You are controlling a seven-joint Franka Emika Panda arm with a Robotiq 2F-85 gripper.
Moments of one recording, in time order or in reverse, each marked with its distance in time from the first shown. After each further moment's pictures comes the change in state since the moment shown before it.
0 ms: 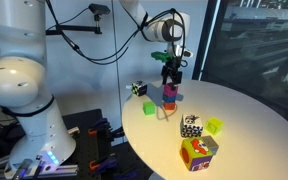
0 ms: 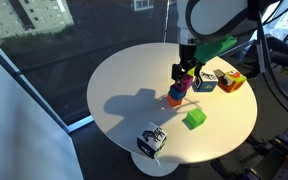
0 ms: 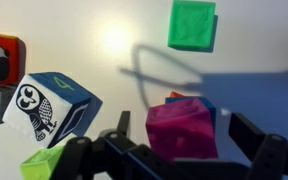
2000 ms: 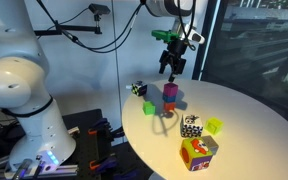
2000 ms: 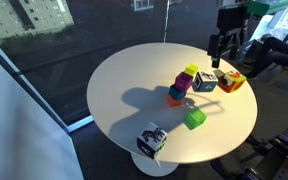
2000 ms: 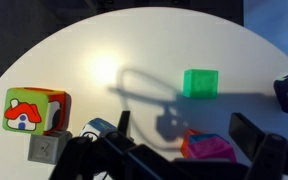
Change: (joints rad) arm -0.121 -0.228 -0.043 -0.033 0.119 -0.314 -0.202
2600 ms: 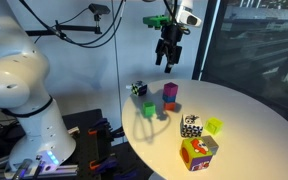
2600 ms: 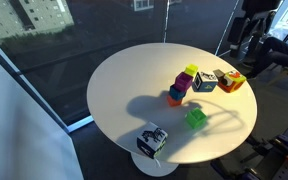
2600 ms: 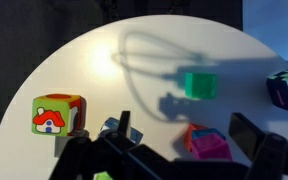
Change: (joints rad) arm -0.019 -0.196 -0.017 -0.108 0.000 0.000 0.007
